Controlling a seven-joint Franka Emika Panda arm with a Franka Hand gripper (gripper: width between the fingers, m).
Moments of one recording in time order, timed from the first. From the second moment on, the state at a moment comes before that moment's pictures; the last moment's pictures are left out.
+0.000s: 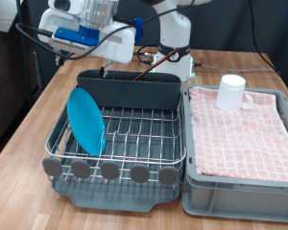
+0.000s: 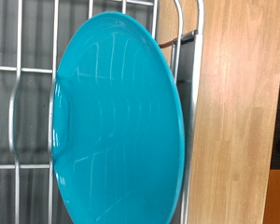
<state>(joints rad) 0.22 -0.02 -0.57 -2.24 -0.31 2.43 0.55</state>
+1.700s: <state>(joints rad) 0.34 -0.17 -0.39 -2.30 -0.13 2.12 0.47</state>
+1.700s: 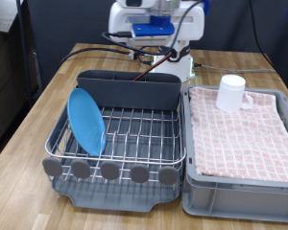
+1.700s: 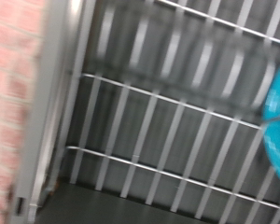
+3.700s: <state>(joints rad) 0.55 -0.25 -0.12 -2.39 -0.02 2.10 0.52</state>
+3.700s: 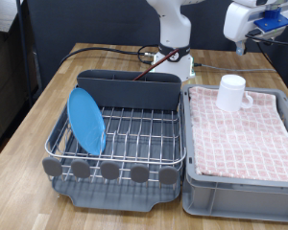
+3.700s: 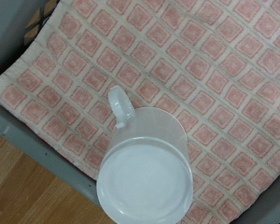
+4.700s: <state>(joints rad) 0.58 -0.10 -0.04 -2.30 -0.09 2.00 0.56</state>
